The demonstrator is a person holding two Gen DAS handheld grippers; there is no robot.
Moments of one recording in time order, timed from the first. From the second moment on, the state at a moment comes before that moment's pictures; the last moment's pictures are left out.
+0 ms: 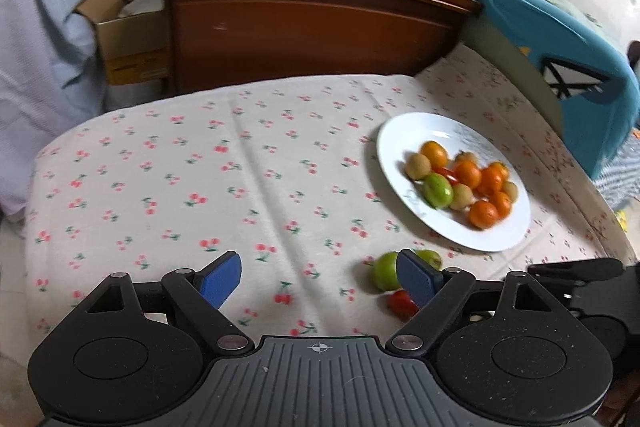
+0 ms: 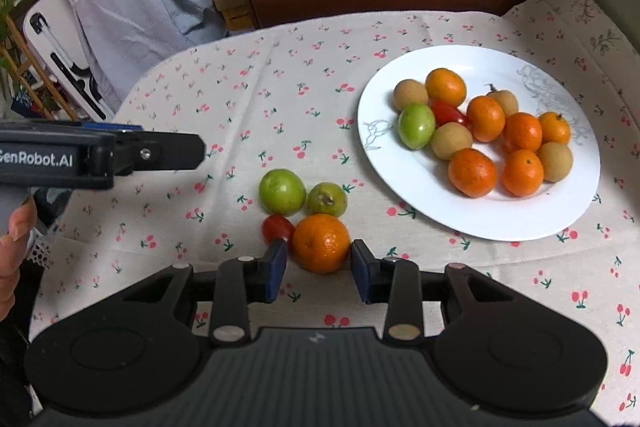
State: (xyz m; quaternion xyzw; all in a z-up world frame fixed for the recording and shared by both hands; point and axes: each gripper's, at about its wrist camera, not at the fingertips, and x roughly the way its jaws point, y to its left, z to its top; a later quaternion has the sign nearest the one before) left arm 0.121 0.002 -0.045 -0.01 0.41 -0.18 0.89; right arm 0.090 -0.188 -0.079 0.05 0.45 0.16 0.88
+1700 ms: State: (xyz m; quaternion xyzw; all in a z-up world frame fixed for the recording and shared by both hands) left arm 0.128 -0.033 -0.062 0.01 0.41 -0.23 0.89; right arm 0.078 -0.221 -0.067 0.09 0.44 0.15 0.88
